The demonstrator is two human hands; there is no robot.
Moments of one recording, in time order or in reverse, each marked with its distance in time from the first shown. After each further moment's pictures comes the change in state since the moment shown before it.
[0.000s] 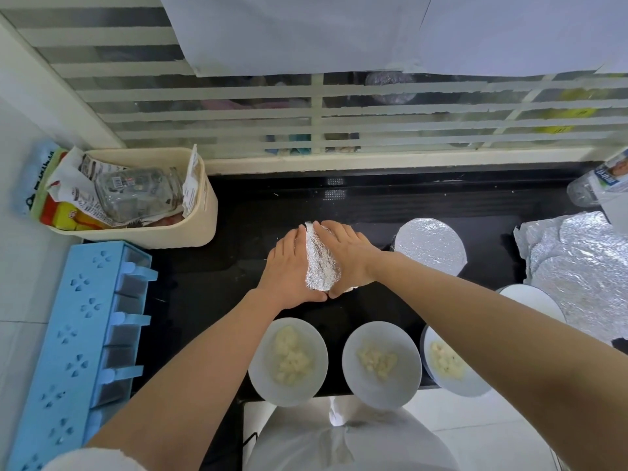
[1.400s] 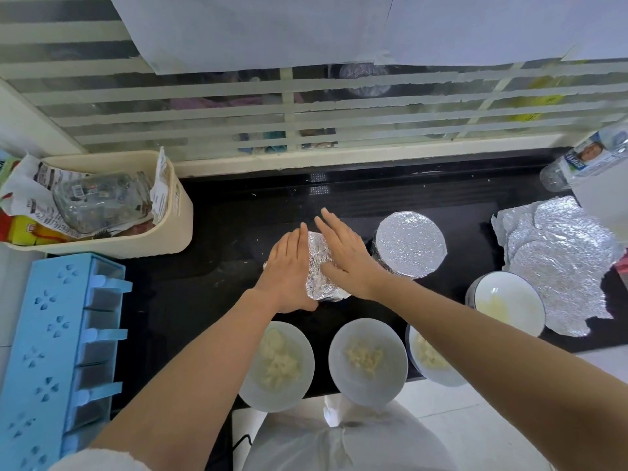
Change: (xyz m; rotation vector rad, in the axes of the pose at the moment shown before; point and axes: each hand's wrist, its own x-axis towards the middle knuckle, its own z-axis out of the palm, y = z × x) left_hand 0.004 0.018 0.003 0.046 -0.091 0.170; right_hand -0.032 0.012 0.029 0.333 0.357 -0.023
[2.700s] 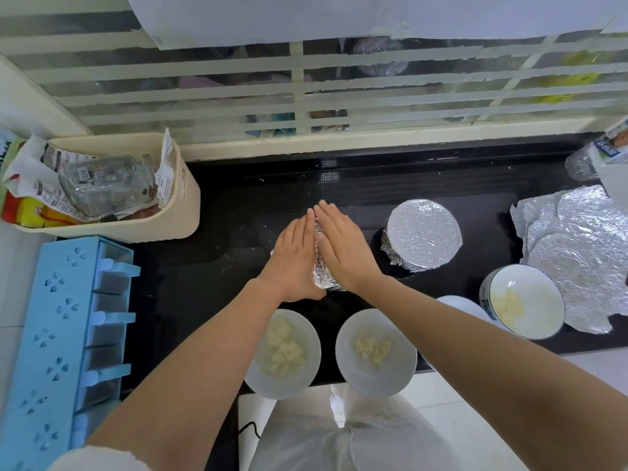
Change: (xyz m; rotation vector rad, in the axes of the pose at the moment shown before) left_hand 0.002 -0.006 0.006 -0.043 0.034 0.012; right_hand 0.016 -0.003 0.037 0.049 0.188 0.079
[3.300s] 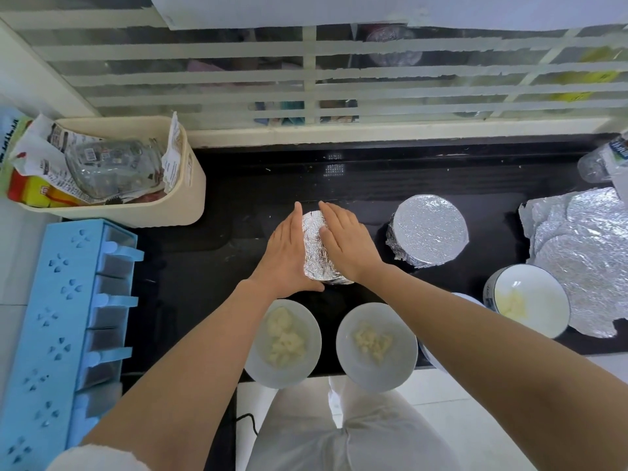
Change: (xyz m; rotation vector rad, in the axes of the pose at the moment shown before) left_hand -0.014 -0.010 0.006 -0.220 0.061 -0.092; right_hand 0.006 0.001 0.000 -0.049 -0.092 0.063
